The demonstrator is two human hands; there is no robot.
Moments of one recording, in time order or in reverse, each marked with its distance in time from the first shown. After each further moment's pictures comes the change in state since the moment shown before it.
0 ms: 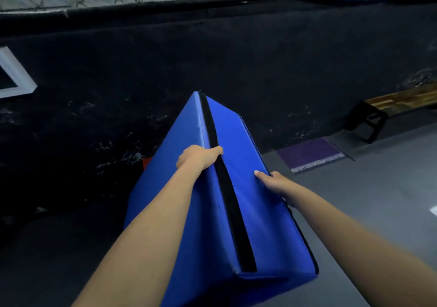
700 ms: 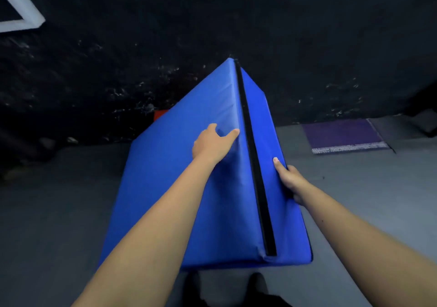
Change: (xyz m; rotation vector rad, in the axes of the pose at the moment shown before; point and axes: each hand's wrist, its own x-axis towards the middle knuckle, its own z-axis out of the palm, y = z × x) left_hand 0.024 0.076 0.148 -0.156 0.154 -0.037; right_hand 0.147 0.092 -0.098 0.142 -0.122 0.053
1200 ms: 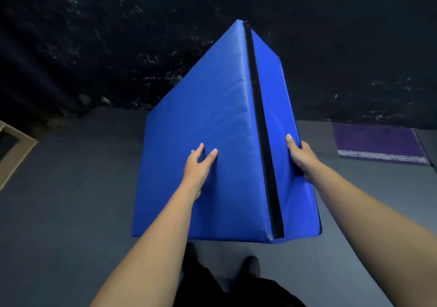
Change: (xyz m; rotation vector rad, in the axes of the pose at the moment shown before) left_hand -0.063 -0.138 0.043 -0.664 0.073 -0.304; right_hand 0.018 -0.022 0.002 -0.167 -0.016 -0.130
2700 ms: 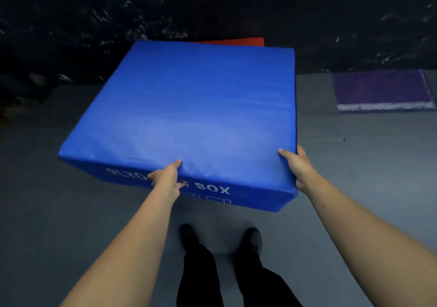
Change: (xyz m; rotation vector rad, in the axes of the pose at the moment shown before) left_hand 0.134 -0.106 0.017 -0.266 0.453 -0.509; right_hand 0.085 0.117 0.031 0.357 -0.013 0.191
